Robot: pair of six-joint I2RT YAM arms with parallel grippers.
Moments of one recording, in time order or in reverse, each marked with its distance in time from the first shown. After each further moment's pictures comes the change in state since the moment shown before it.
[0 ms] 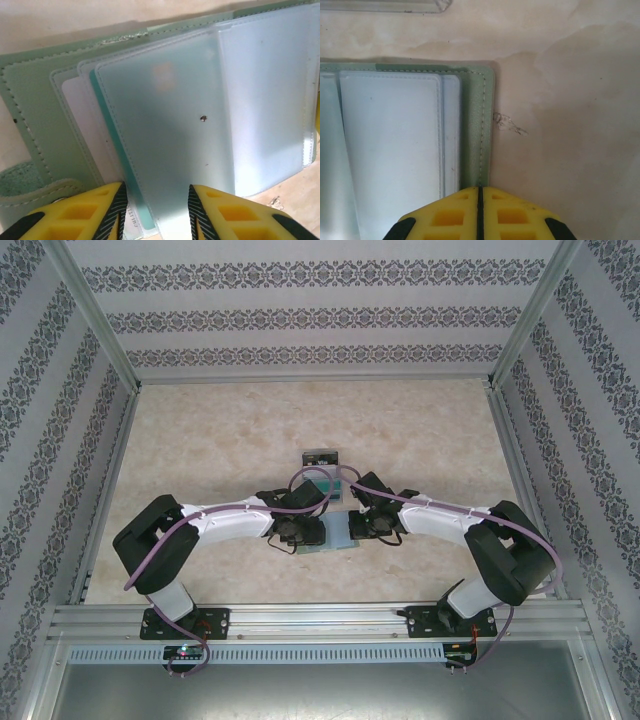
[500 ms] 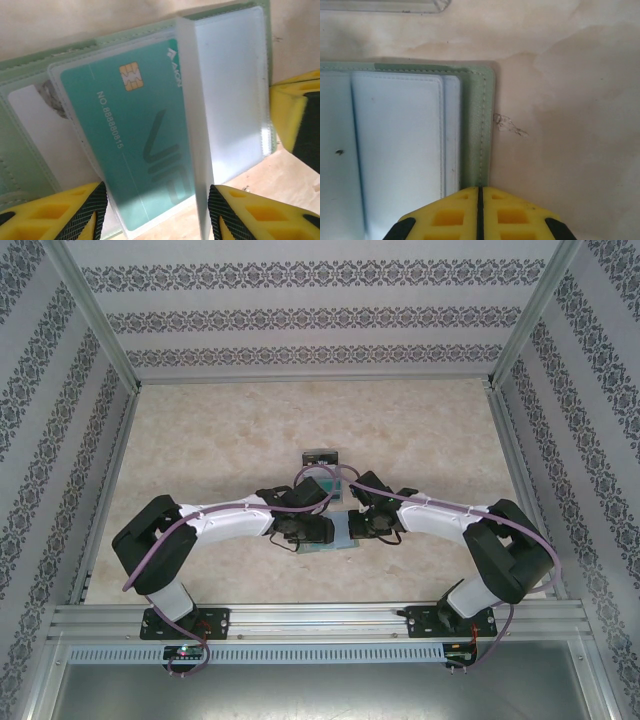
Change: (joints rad) left arm 0.000 -0.006 0.024 0.017 0.043 0.045; right arm 0.000 0.013 0.014 -0.010 0.000 0.000
